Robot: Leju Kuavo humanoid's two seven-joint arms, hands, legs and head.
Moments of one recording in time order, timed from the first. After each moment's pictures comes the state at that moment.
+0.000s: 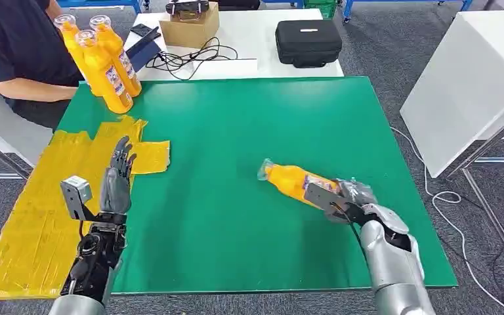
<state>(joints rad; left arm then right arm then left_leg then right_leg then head) -0.31 -0.10 0.21 -1.04 -0.05 -0.40 -0.61 -0.41 0.14 -0.15 -1.03 1.21 0.32 -0.12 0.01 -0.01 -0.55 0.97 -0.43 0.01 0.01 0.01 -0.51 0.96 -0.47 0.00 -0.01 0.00</state>
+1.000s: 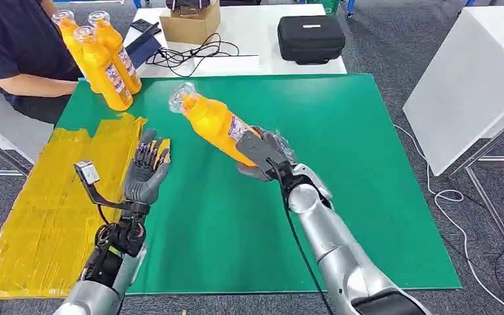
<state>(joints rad) -0.37 -0.15 0.05 -0.96 0.41 -0.48 -0.42 -0.66 0.33 0.24 -0.79 0.65 0.04 -0.08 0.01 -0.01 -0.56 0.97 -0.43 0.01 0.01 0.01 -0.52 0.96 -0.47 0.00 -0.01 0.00</state>
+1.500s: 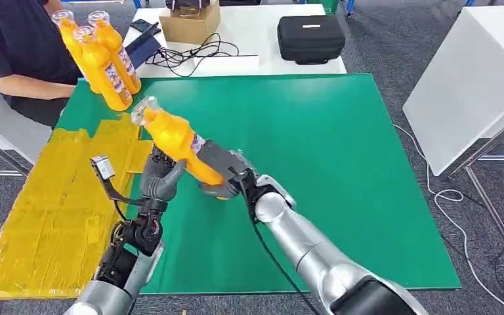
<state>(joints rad) -0.38 -0.18 -0.05 -0.98 0.50 -0.44 -0.41 -0.71 0.37 0.45 -0.66 0.36 0.00 0.03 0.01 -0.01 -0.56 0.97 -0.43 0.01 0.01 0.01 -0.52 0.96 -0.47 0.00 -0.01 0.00</state>
